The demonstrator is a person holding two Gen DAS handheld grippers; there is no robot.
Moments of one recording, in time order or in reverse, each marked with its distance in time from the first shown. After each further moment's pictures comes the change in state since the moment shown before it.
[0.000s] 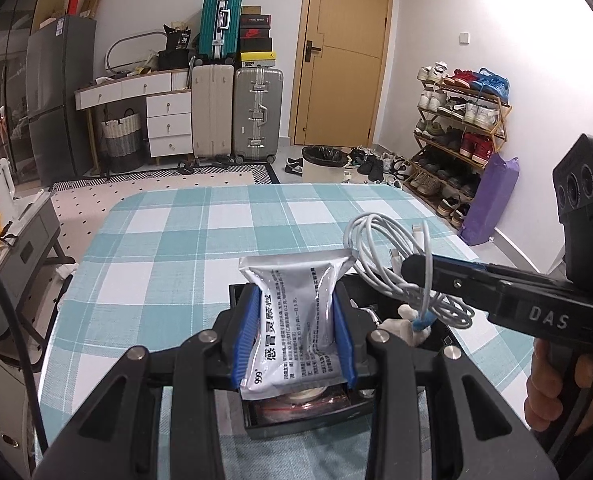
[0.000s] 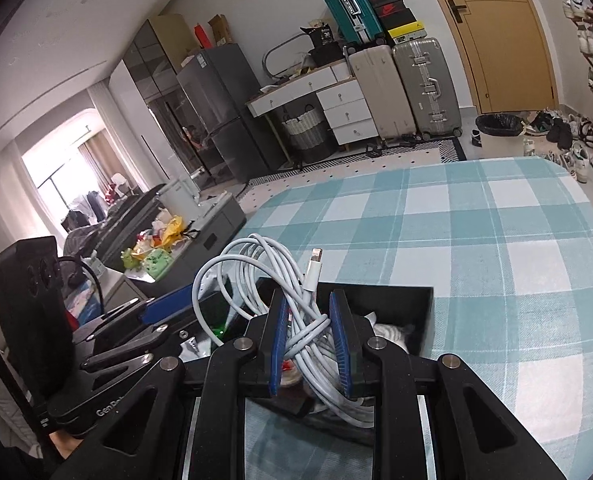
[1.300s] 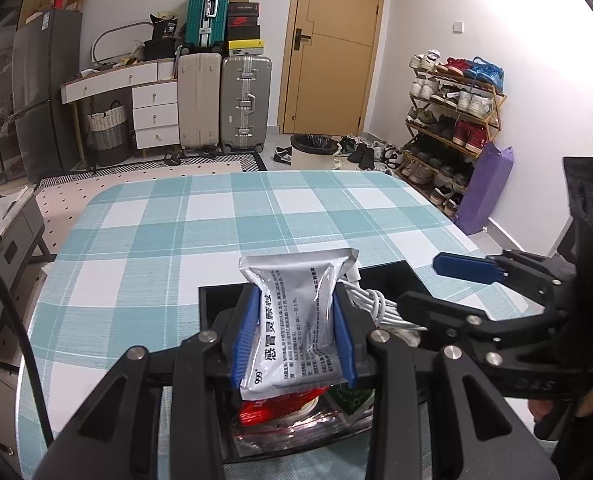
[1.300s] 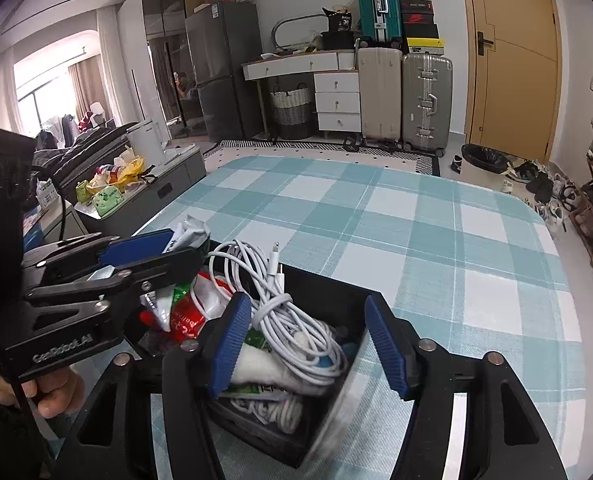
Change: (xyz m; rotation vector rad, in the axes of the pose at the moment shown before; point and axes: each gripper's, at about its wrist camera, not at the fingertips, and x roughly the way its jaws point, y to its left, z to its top) left arm 0.038 -0.007 -0.002 0.014 0.041 -0.038; right arm 0.029 -0.016 -0.008 -0.252 0.076 -0.182
